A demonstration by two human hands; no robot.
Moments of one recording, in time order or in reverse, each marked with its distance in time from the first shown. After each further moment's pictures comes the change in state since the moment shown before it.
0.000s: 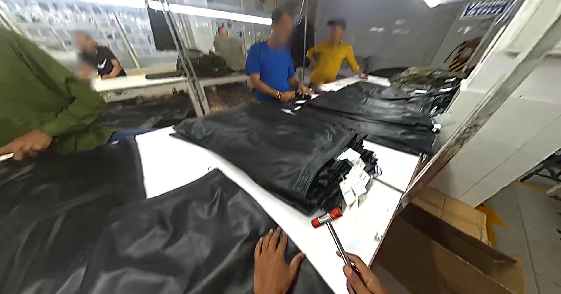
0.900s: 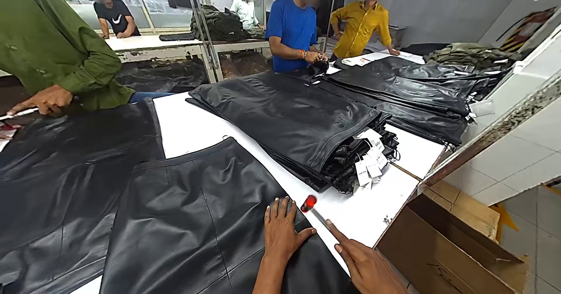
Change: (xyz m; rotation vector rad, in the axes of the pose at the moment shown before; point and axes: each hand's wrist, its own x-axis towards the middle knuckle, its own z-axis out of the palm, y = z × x) left_hand 0.026 0.015 -0.032 0.008 -0.504 -0.203; right_hand 0.008 -0.016 0.014 -0.867 0.054 -0.331
